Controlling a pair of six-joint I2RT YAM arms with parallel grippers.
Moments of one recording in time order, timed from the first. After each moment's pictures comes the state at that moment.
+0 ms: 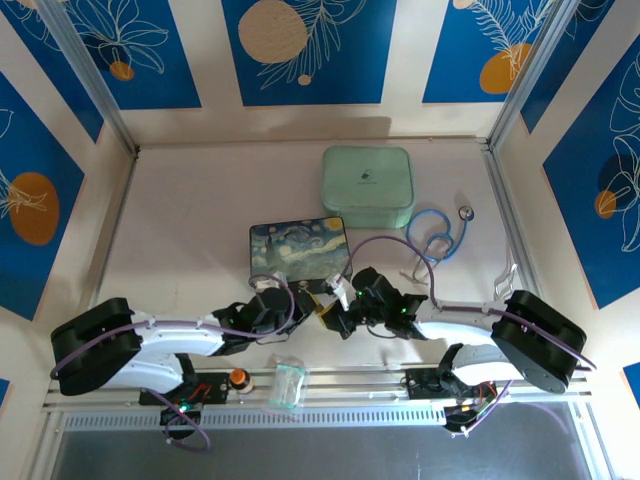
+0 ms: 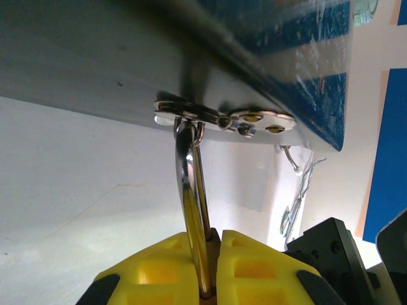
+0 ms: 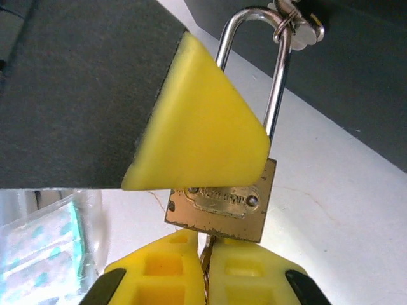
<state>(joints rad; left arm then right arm) -1.09 1.29 0.36 0.39 -0.13 -1.52 0.92 1.28 0.38 0.21 -0.38 0.28</state>
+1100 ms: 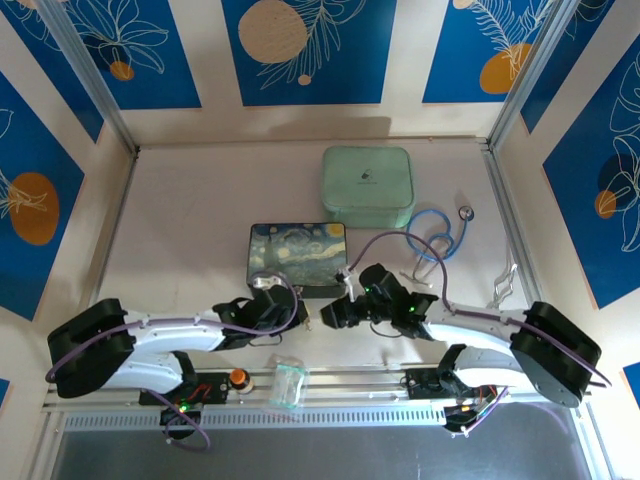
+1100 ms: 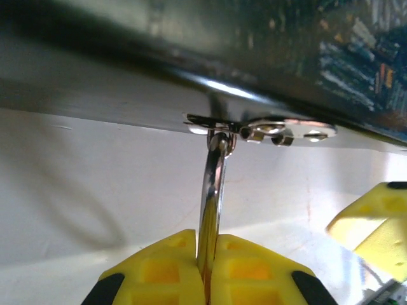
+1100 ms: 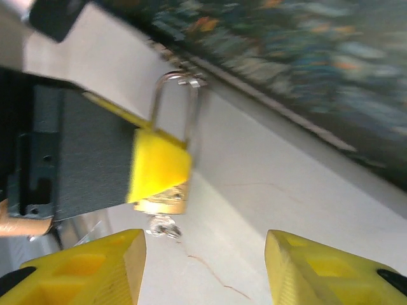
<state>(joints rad) -1.07 1.28 0.45 0.03 -0.13 -1.25 0.88 1.17 0.39 0.09 -0.28 0.51</state>
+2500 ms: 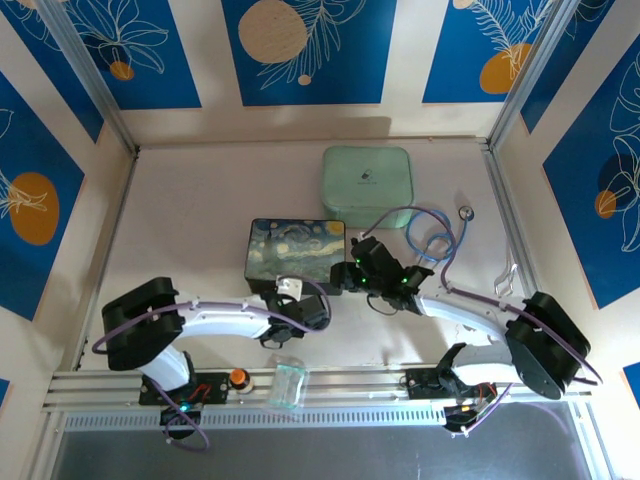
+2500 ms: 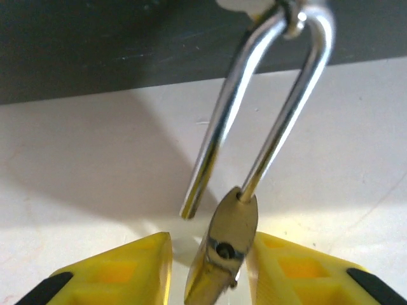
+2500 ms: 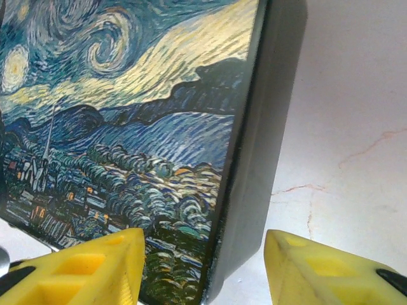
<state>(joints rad) -1.22 1.59 0.80 -0.63 -0.46 -1.02 0.79 1.26 0.63 -0.18 0.05 0.74</state>
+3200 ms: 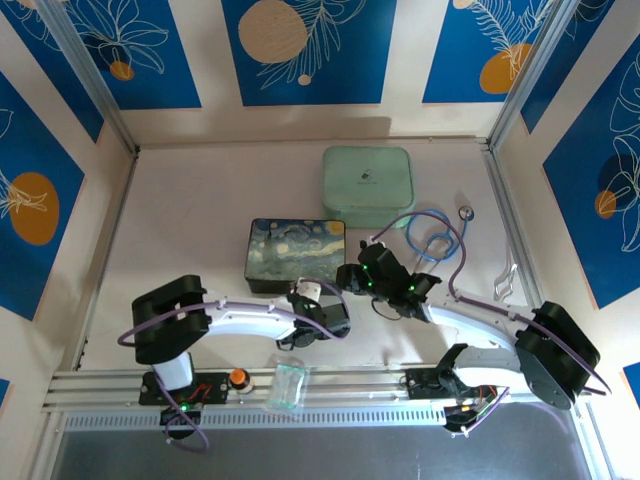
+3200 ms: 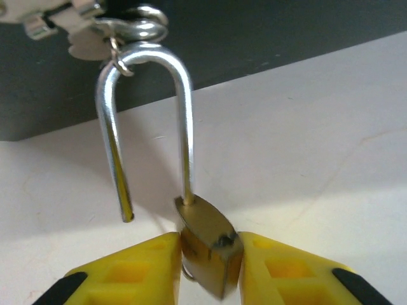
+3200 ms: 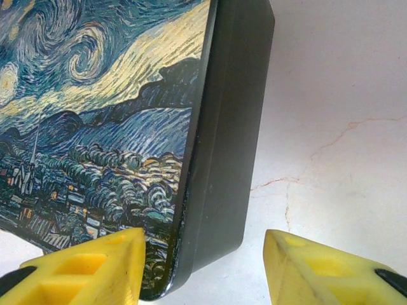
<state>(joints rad) -1.30 1.72 0.97 -0.78 -0.54 -0.99 0.79 1.19 0.56 -0.16 0.09 0.79</state>
